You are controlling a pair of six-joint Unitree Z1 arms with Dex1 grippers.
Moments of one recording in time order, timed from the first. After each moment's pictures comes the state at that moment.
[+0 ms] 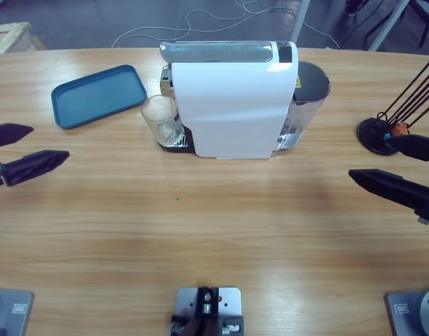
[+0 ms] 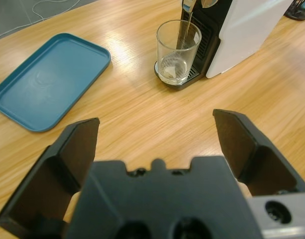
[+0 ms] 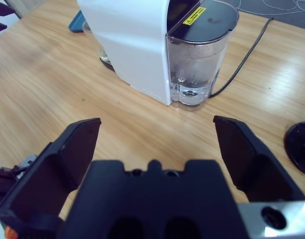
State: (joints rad) arm 0 -0.66 0.99 -0.39 -0.11 -0.02 -0.02; arm 1 0.68 0.92 -0.40 -0.05 0.04 0.14
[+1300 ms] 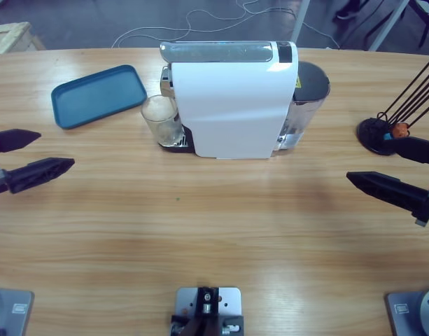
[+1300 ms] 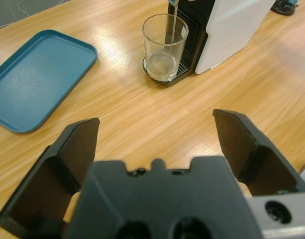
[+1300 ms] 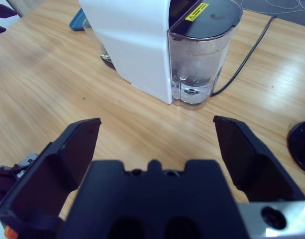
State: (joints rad) arm 0 -0.66 1.00 -0.38 -0.11 -0.07 -0.02; arm 1 0.68 0.92 -0.39 -0.07 0.05 0.14
